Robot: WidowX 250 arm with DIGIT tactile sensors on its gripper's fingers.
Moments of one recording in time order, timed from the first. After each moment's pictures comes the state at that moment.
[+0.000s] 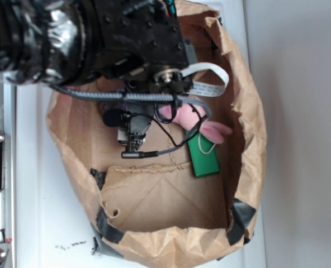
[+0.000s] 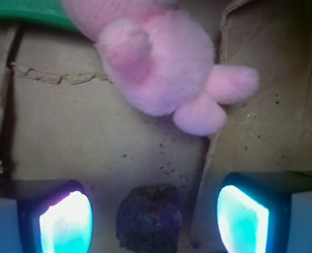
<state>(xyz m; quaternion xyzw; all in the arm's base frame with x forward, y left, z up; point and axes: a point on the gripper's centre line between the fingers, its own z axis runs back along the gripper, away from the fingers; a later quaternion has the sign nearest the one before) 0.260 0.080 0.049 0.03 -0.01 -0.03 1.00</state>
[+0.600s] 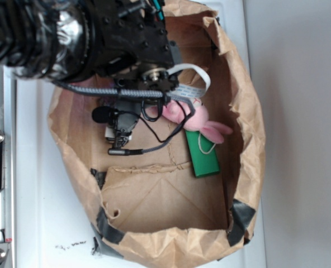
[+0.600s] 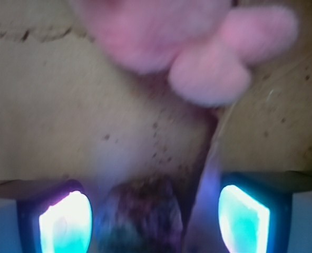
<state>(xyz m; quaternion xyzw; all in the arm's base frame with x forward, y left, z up) 0.245 0.083 0.030 0.02 0.01 -0.05 1.00</state>
